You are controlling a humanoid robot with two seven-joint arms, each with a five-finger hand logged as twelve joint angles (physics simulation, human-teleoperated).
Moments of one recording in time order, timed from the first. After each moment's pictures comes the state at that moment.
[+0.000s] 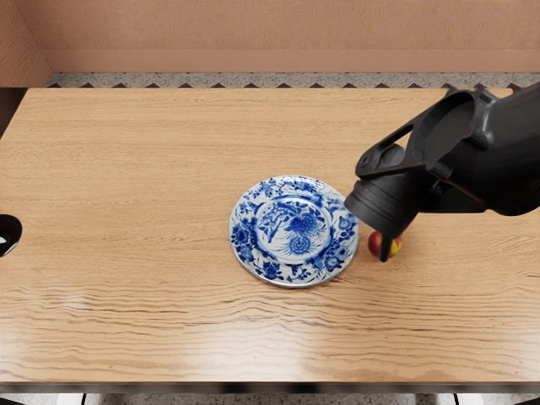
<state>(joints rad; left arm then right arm) 0.00 0.00 0.23 -0.18 0.17 -0.03 0.19 2.11 0.00 -0.96 1.62 0.55 -0.61 -0.61</state>
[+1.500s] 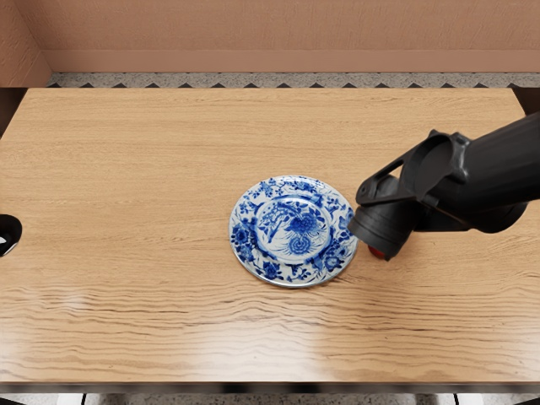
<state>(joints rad) 0.00 0.00 0.23 -0.18 0.17 -0.03 0.19 1.88 0.00 -0.94 1.48 0.37 -0.61 -0.61</state>
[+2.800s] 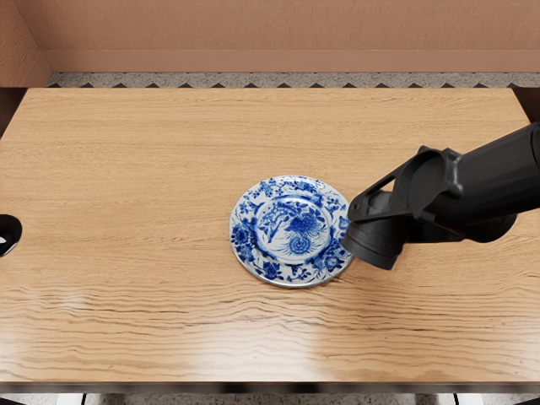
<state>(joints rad) 0.00 0.00 0.23 -0.18 0.17 -0.03 0.19 1.83 0.00 -0.89 1.50 0.27 -0.61 -0.62</state>
